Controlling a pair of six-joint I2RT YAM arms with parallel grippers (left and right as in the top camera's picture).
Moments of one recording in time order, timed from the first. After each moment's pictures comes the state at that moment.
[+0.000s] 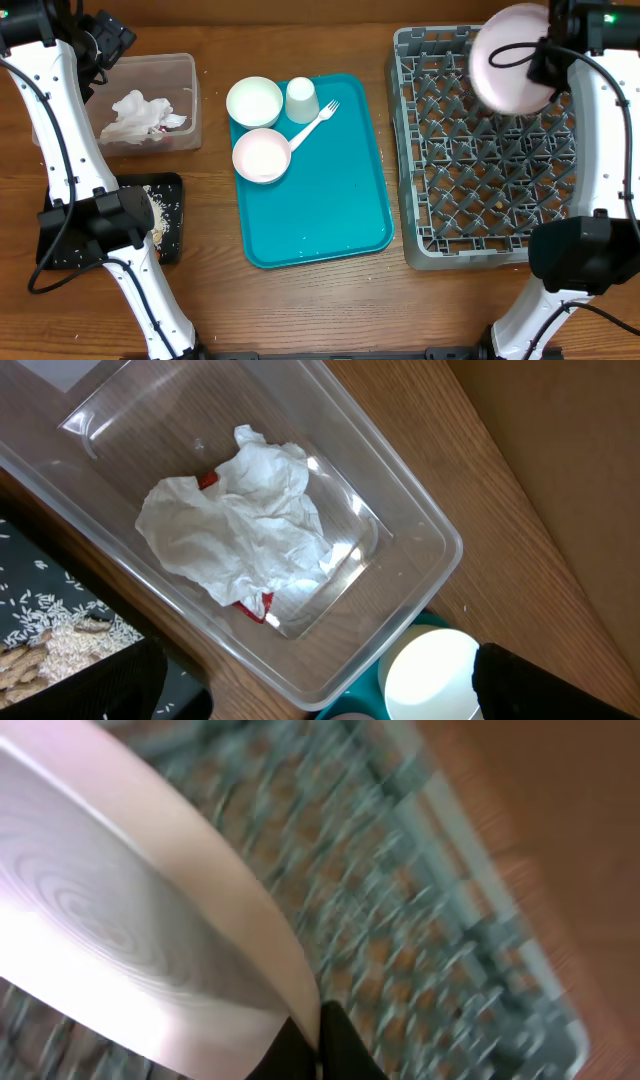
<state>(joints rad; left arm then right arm) 0.27 2.38 2.85 -1.61 0.03 -0.68 -0.10 1.99 2.20 -1.33 0.51 0.28</state>
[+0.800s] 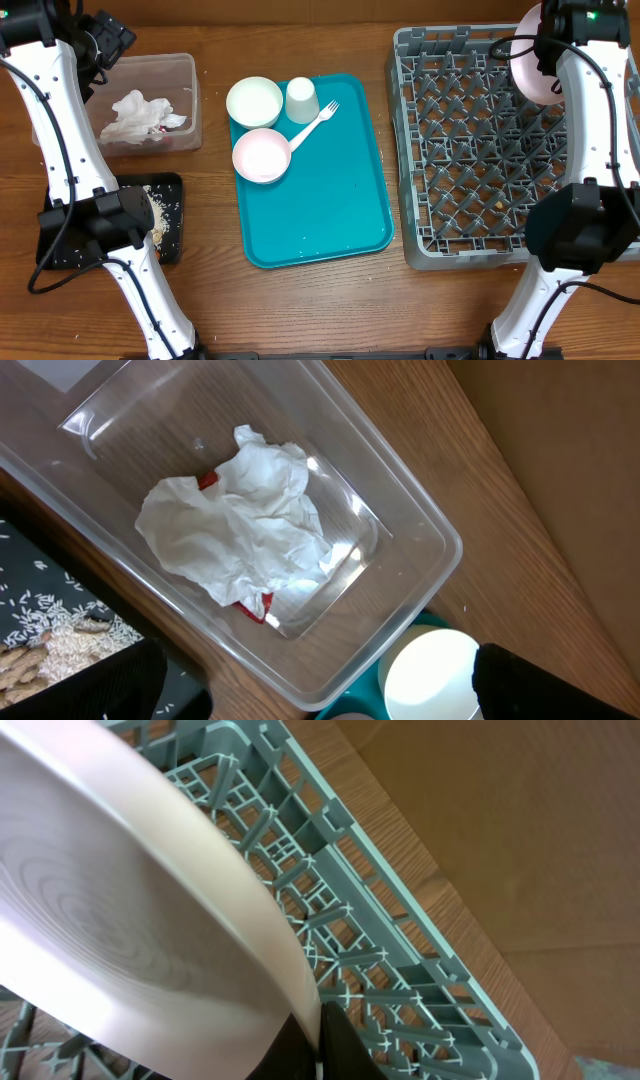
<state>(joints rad) 0.27 2.38 2.85 -1.61 0.03 -0.68 -0.12 2.12 2.20 -1.22 0.73 0.31</state>
